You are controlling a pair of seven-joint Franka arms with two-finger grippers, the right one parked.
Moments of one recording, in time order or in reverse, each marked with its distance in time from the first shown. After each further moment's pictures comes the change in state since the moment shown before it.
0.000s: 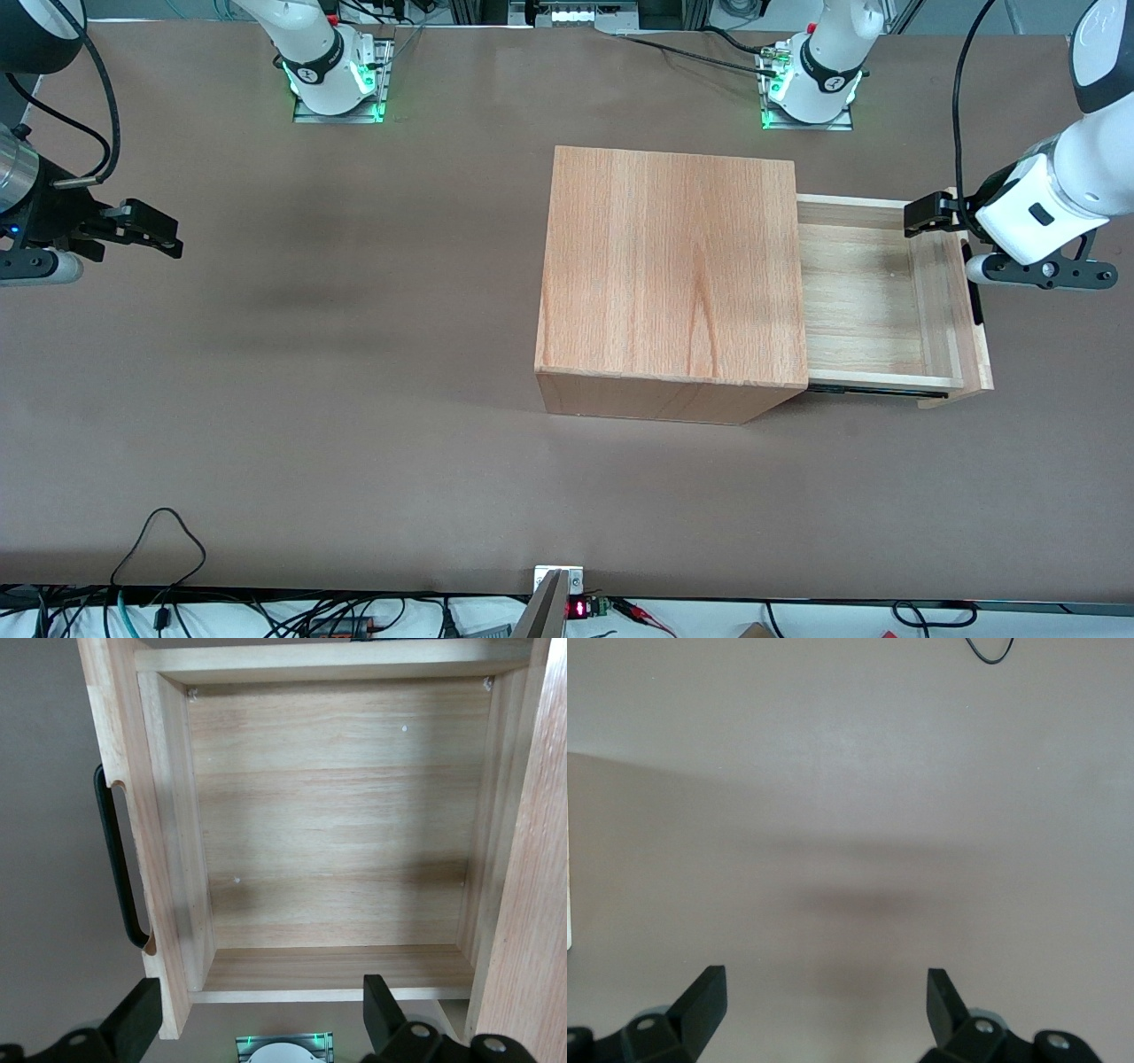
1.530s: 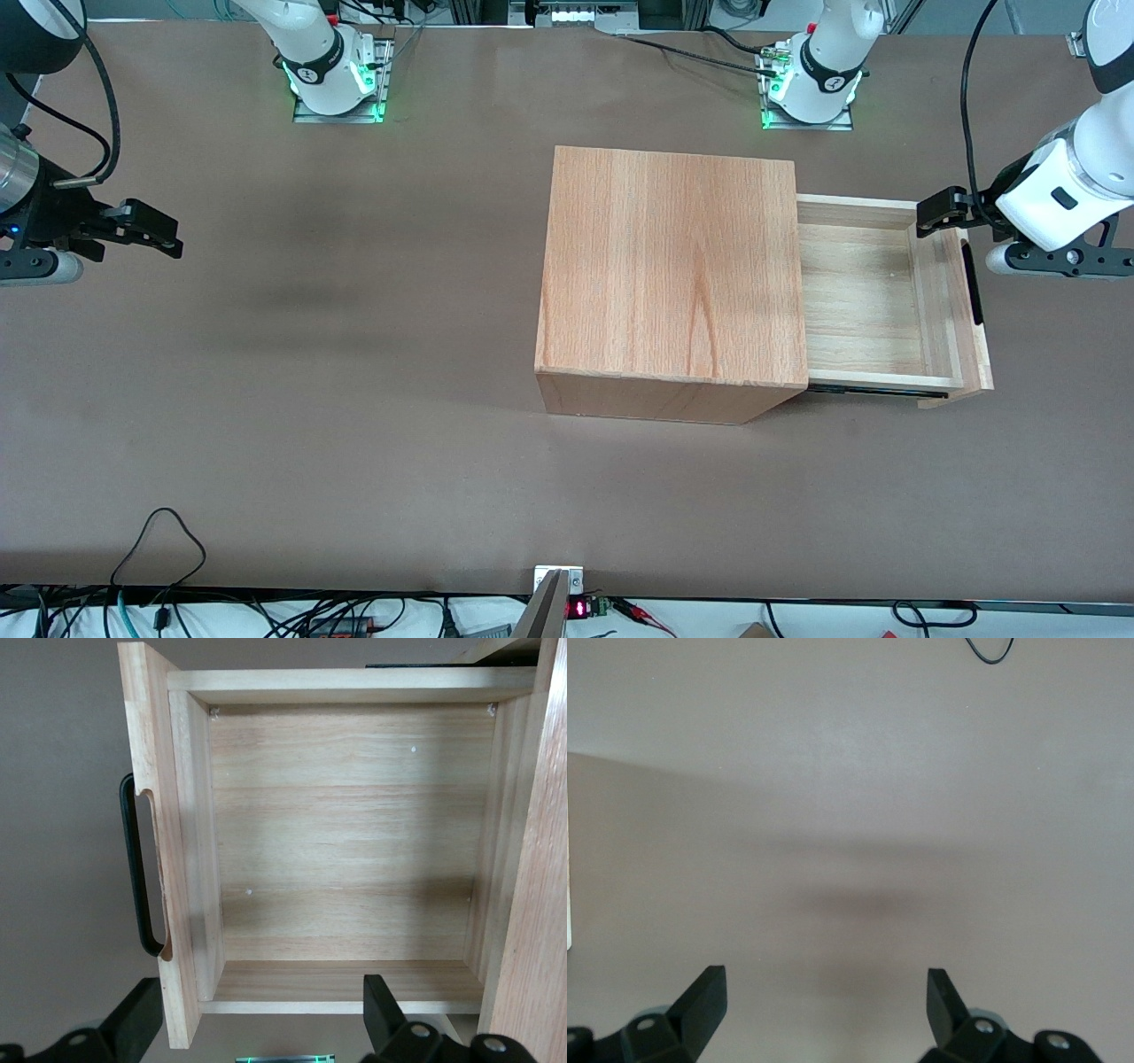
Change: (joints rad) arm 0.013 -0.059 0.008 -0.068 0.000 0.075 0.000
